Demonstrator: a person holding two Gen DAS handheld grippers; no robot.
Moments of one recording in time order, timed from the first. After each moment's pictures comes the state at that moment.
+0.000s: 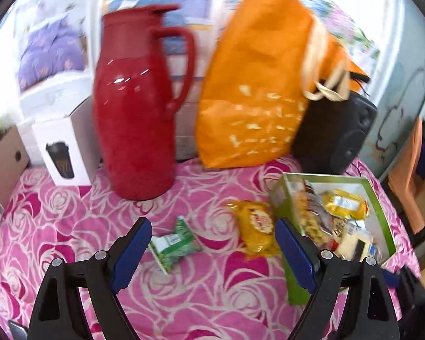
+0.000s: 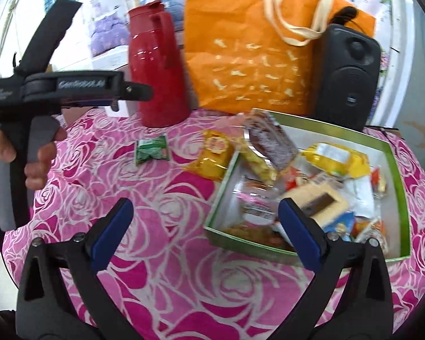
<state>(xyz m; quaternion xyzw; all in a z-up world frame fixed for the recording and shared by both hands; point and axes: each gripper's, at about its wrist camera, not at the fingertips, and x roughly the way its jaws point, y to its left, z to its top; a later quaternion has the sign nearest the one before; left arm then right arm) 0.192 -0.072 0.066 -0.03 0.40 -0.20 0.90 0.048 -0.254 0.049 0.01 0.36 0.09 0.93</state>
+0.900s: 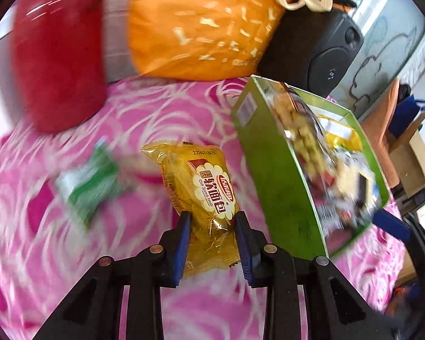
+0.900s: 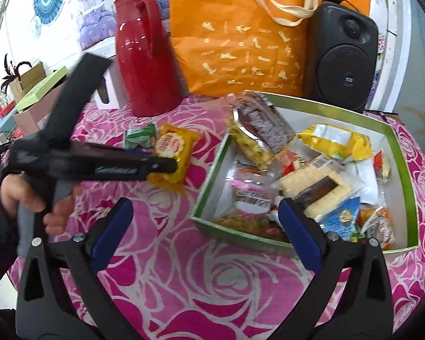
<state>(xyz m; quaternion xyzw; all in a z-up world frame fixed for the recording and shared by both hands) 0.171 -0.116 -0.020 -0.02 0.51 -0.30 0.81 0.052 -0.265 0.028 0.03 0.38 0.08 0.92</state>
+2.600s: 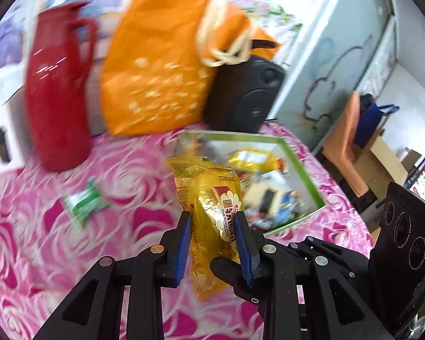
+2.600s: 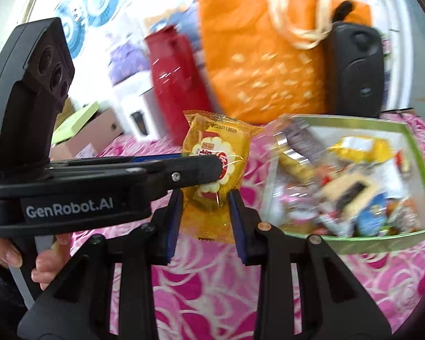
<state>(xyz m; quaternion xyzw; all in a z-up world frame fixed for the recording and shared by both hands) 0.111 -0.134 0.082 -0.03 0.41 -0.37 0.83 0.027 -0.254 0.062 0.10 0.32 0.12 0.94</state>
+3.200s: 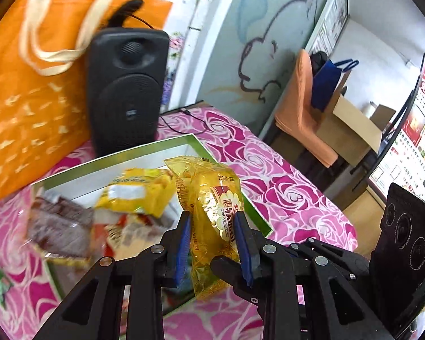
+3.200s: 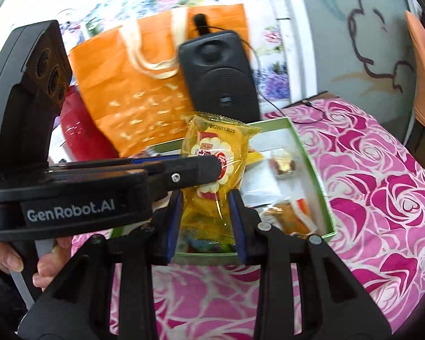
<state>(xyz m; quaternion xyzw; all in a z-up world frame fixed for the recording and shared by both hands) 0.111 -0.323 0.077 0.05 0.41 -0.49 0.77 0.000 -0.421 0.063 0.17 0.29 -0.03 0.94</state>
